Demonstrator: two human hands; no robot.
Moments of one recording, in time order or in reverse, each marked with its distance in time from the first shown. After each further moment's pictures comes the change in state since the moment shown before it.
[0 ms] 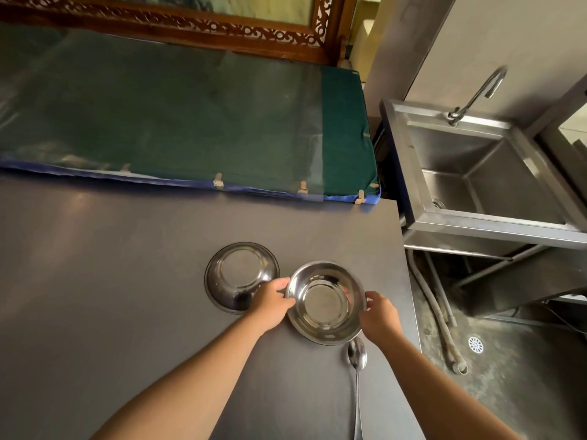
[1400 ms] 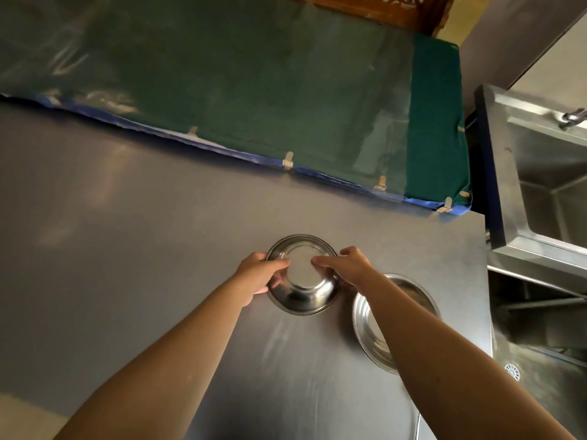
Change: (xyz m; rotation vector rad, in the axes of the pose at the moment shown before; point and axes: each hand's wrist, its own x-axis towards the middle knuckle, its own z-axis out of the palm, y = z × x) left_hand 0.030 -0.042 -0.157 -0.439 0.089 -0.366; right_hand 0.048 -0.189 0.128 0.039 -0.391 0.016
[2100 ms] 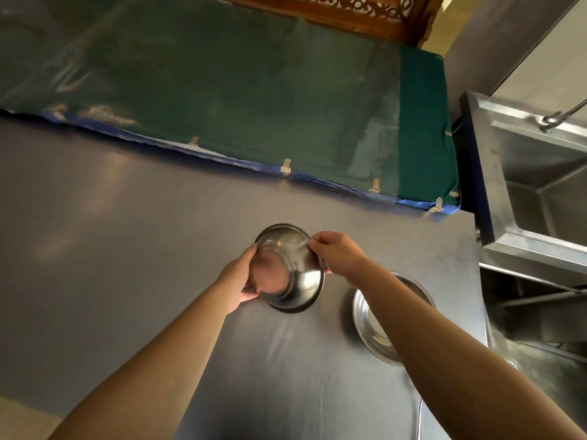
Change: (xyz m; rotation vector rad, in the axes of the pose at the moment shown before) left_hand -0.005 -0.009 -0.037 -0.344 0.075 -0.104; right_hand -0.059 -0.046 0.006 -0.012 -0.047 -0.352
